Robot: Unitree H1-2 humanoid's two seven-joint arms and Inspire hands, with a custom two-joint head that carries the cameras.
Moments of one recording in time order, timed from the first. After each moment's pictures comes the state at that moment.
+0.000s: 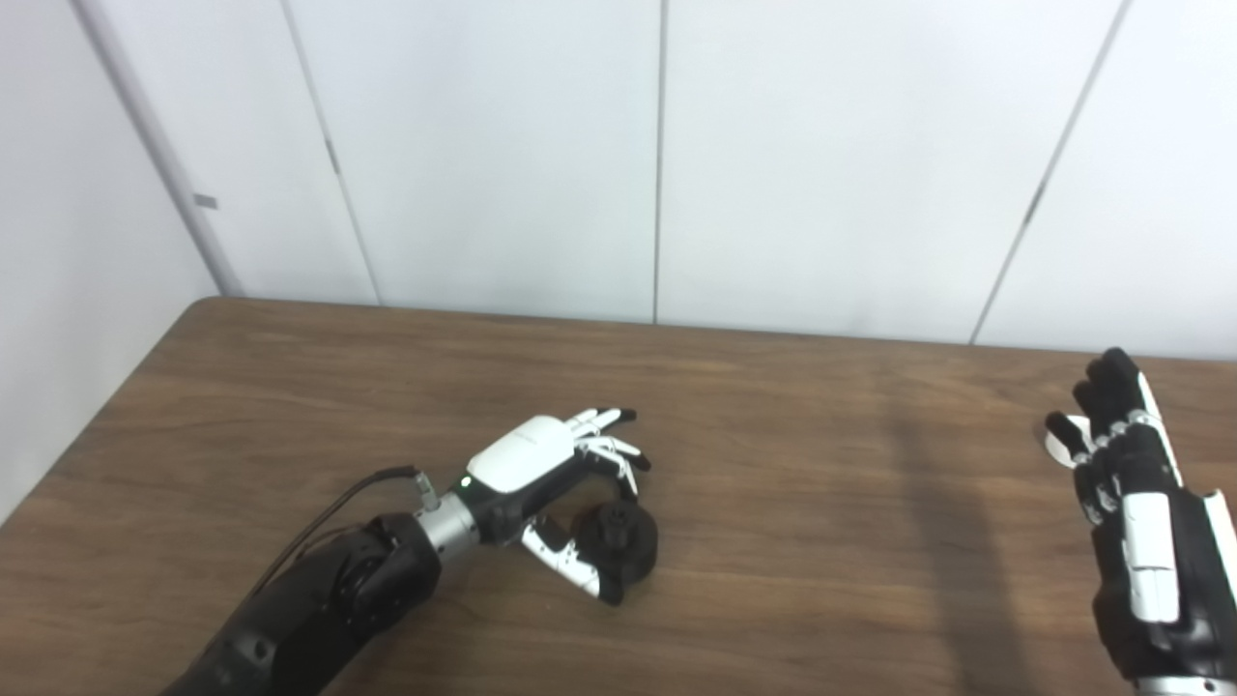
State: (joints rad) left arm -0.42 0.54 -0.55 0.31 0.51 -0.46 0.03; right arm 0.05 -0.10 -0.12 -0.49 0.05 0.04 0.03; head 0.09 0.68
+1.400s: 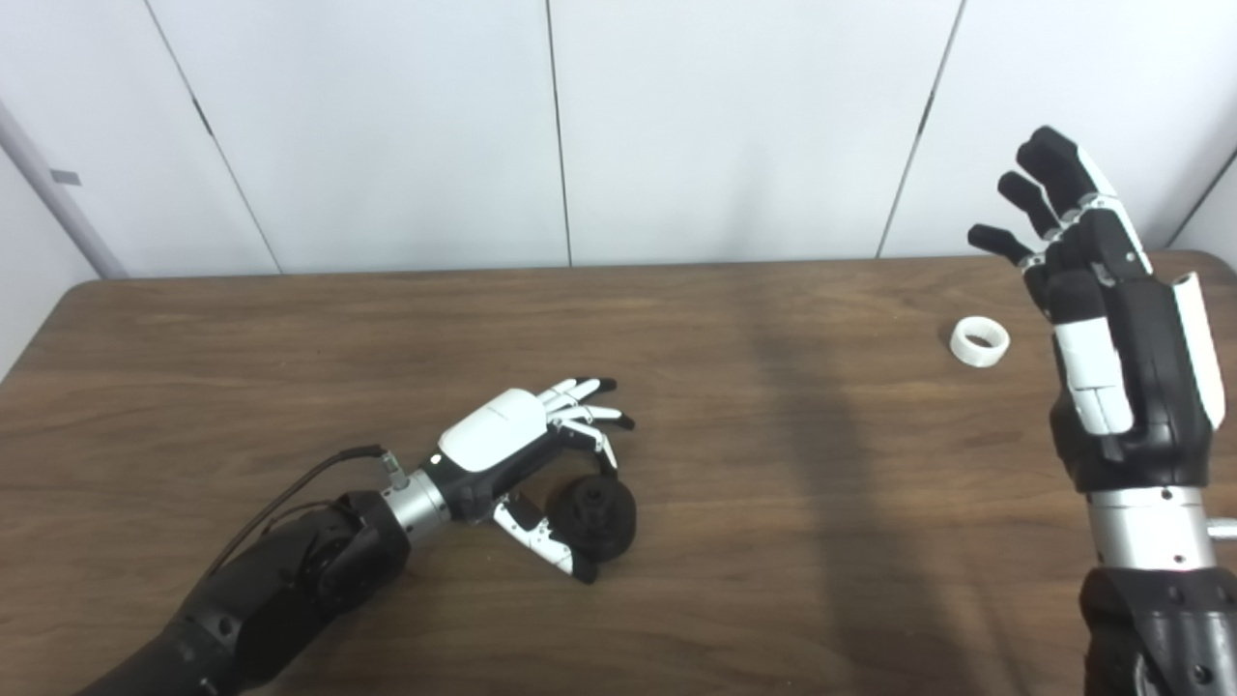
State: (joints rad) left arm -0.52 0.53 -0.78 0.40 0.48 -0.49 0.15; right arm -0.07 -0.11 -0.11 -0.80 -0.09 0.34 0.00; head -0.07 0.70
